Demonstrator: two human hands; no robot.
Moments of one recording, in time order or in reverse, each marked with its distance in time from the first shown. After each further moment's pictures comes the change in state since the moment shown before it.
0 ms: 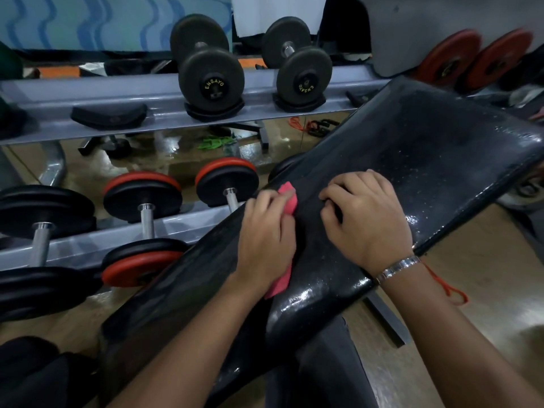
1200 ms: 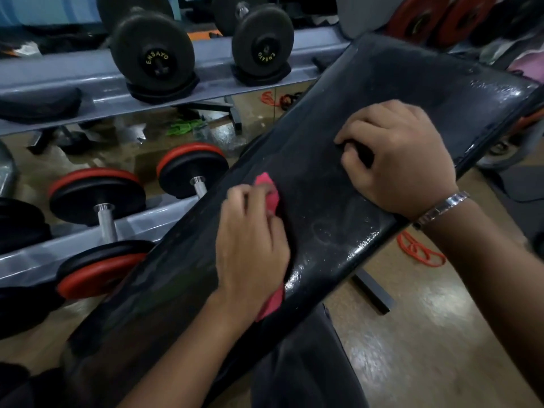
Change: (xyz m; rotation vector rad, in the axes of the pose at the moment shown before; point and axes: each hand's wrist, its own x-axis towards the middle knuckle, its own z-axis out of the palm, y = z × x) left_hand -0.015 0.044 0.006 0.043 0.022 -0.011; right_hand 0.021 0.078 -0.030 -0.028 0.088 -0.108
